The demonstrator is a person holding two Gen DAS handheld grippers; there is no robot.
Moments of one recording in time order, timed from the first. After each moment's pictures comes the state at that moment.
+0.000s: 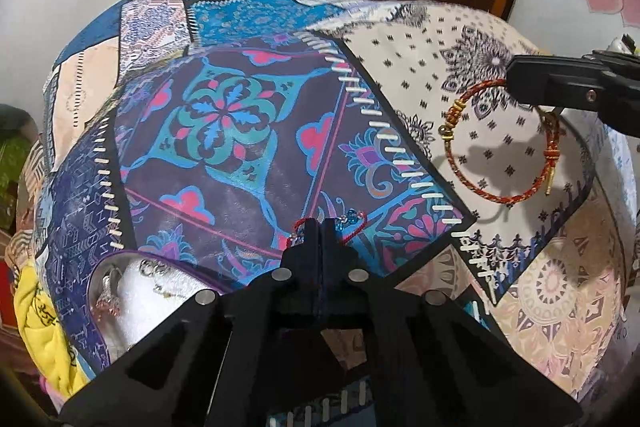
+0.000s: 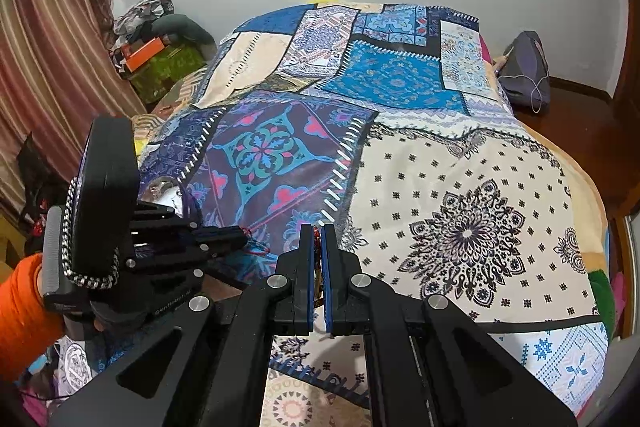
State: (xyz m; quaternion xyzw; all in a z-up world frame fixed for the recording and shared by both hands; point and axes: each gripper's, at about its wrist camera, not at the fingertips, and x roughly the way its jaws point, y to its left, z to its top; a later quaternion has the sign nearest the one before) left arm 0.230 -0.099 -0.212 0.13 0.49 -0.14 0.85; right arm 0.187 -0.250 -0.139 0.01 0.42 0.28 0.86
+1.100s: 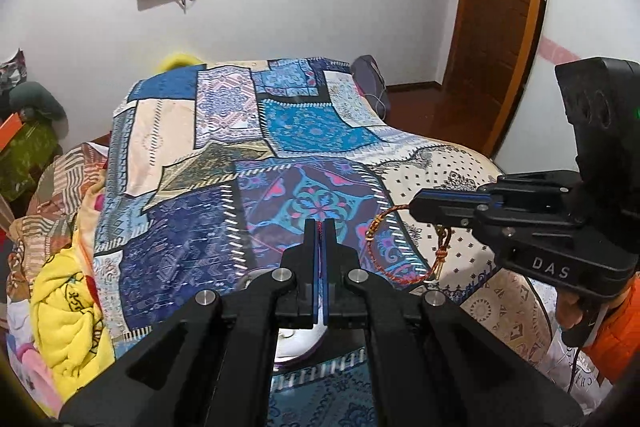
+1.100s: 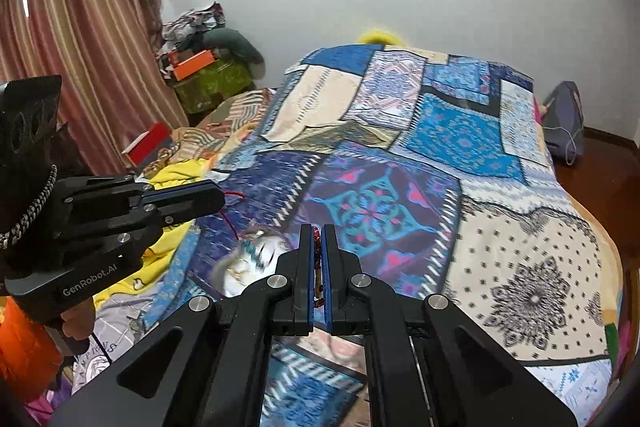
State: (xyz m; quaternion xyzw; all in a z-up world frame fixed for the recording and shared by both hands) left arm 0.161 -0.015 -0.078 0.03 0.35 -0.11 0.93; right arm 0.161 -0.169 -0.082 0.00 0.36 0.35 0.87
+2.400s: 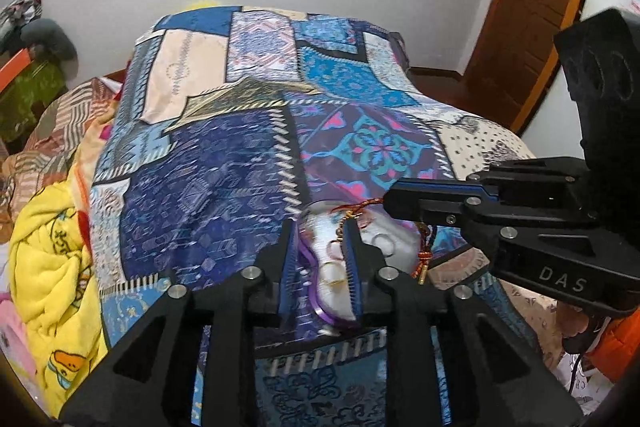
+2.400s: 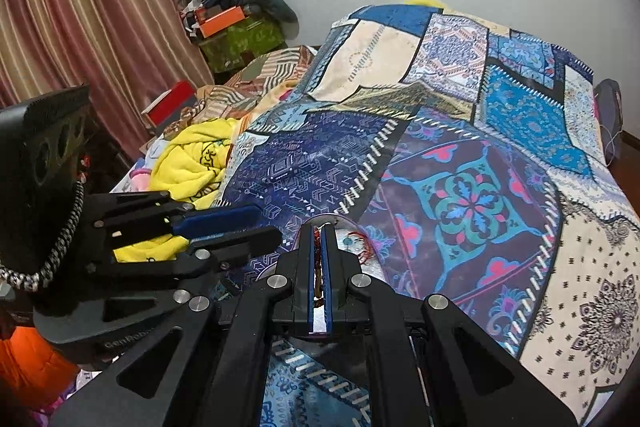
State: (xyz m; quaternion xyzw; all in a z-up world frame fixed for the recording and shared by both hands) left arm 0.164 0.054 -0.148 -0.03 0.40 -0.08 0.91; right arm 0.169 -0.082 -0.126 -0.04 0.41 0.40 0.82
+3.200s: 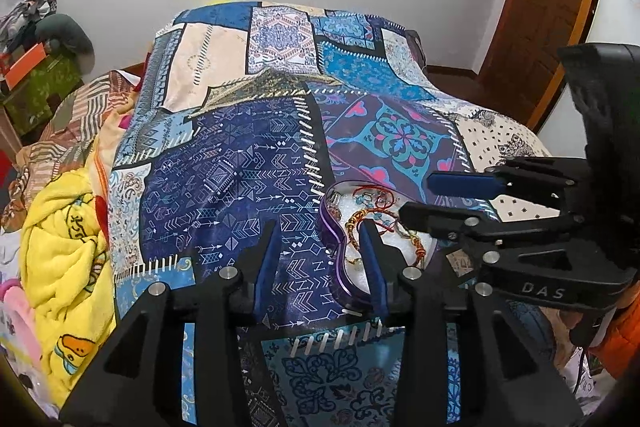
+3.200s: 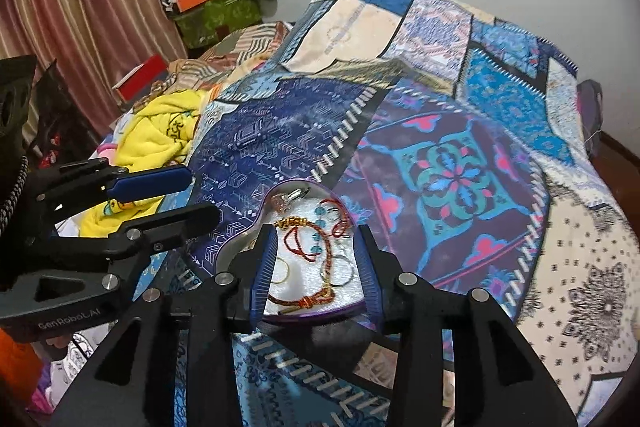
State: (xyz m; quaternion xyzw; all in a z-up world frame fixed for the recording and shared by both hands) left arm 0.150 0.061 -0.149 -0.02 0.40 -0.05 0.91; right arm 0.163 -0.083 -0.142 -0.09 0.42 0.35 0.83
